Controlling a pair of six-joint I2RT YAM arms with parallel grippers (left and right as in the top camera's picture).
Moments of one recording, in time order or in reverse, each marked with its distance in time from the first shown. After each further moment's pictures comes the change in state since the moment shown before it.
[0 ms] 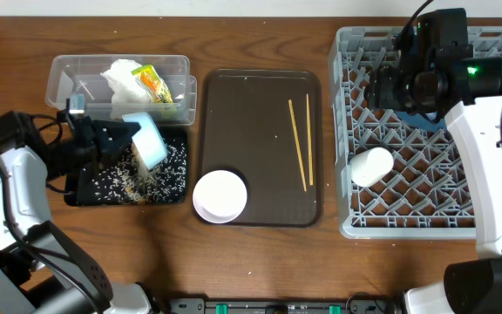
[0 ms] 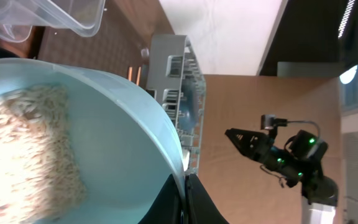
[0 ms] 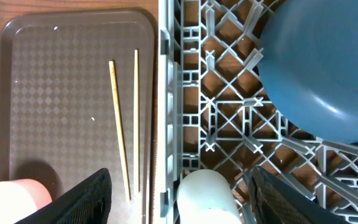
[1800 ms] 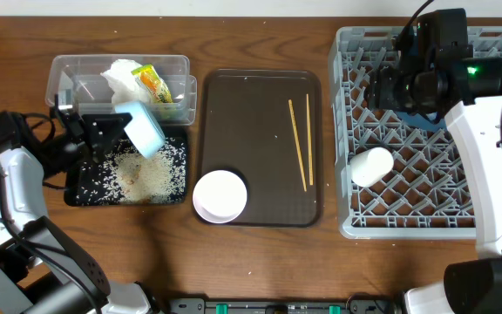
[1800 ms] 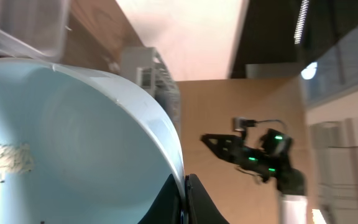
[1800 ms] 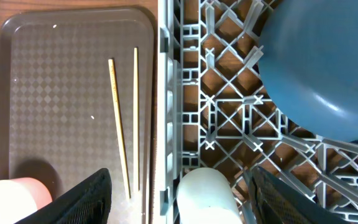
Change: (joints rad) left arm 0.021 0.018 -0.001 0.109 0.125 -0.040; right arm 0.000 0.000 0.000 -0.006 0.000 0.000
